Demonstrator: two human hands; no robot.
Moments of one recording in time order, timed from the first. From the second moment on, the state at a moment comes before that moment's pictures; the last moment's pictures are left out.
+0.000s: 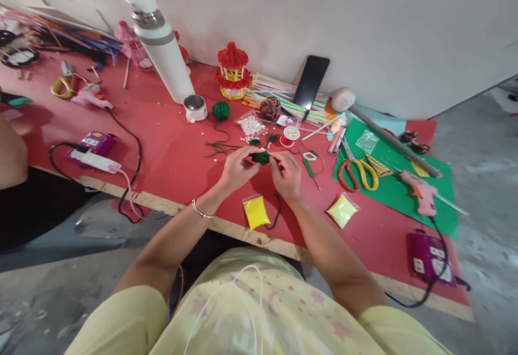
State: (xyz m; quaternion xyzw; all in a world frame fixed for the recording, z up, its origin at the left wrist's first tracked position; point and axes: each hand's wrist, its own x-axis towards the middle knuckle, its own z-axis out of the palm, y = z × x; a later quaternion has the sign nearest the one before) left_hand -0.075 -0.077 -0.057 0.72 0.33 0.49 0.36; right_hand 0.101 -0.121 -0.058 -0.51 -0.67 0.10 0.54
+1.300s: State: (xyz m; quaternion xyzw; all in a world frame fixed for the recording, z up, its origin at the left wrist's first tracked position) left_hand -0.077 -0.068 -0.056 0.64 0.29 0.50 0.50; right_hand 0.100 -0.125 -0.057 -0.45 -0.72 0.11 0.52
